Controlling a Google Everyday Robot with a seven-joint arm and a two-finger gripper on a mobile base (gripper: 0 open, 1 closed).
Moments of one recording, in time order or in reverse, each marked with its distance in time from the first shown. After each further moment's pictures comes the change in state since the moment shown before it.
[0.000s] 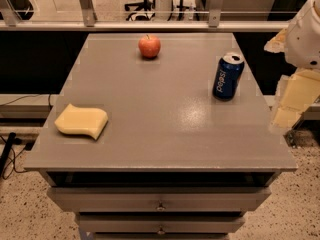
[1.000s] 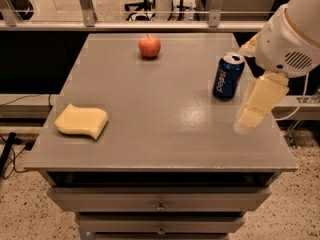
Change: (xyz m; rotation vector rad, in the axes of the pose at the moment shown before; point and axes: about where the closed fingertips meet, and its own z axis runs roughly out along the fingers) arm -0.045 0.007 0.018 -0.026 -0.129 0.029
